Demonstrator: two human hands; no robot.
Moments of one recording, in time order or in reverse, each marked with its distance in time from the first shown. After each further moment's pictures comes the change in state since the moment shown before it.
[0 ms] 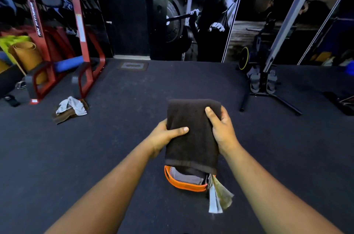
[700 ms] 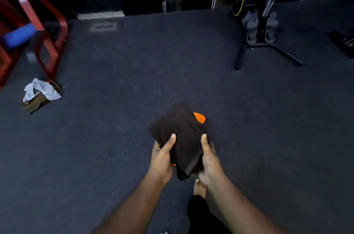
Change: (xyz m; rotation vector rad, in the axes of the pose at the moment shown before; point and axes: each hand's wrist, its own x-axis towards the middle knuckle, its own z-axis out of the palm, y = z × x) left_hand 0.145 -0.136 0.068 -0.499 0.353 -0.310; right_hand 0.076 0.176 -0.066 0.327 0.358 0.647
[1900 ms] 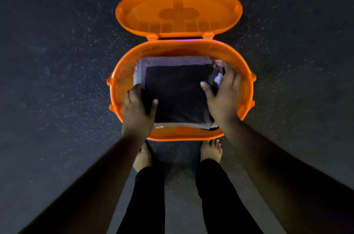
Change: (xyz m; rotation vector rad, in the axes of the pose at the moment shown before) left_hand 0.514 -0.359 -0.235 1.340 0.097 0.095; right_hand 0.600 0.290 -0.186 -1.224 0.222 -0.460
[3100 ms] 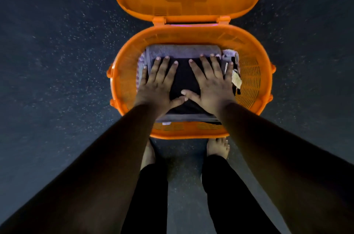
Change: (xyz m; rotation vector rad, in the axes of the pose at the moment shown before) left_hand 0.065 -0.028 0.047 0.738 -0.271 0.461; right_hand 0.012 0.025 0.059 -0.774 -0.384 -0.422
